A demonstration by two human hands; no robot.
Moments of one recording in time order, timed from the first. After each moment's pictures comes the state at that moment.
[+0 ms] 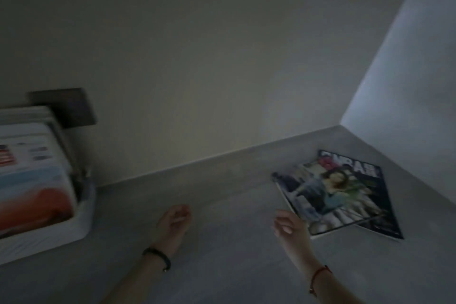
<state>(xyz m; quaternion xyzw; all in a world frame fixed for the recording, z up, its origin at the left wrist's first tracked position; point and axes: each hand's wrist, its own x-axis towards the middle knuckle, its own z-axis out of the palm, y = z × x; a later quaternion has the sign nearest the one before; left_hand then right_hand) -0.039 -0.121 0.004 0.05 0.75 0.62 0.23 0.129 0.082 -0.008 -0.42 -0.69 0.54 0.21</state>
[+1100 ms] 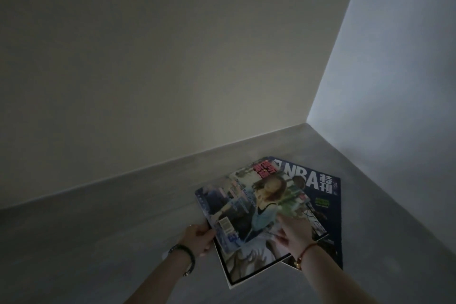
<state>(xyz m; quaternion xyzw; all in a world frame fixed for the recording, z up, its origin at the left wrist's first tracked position) 0.055 0.157 -0.029 0.03 0.77 0.47 0.44 0.184 0.333 -0.007 -0.57 -0.41 0.70 0.11</state>
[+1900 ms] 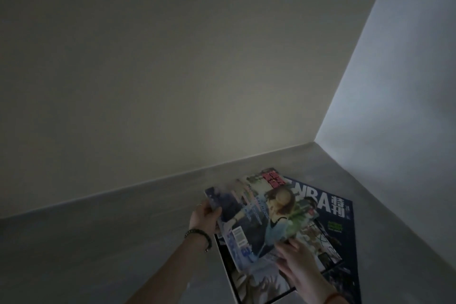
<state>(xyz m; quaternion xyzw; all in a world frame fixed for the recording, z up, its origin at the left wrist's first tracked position) 0.002 0.201 -0.016 -0.02 0.74 0.61 0.30 0.170 0.316 0.007 -0.55 -0.44 0.71 0.04</state>
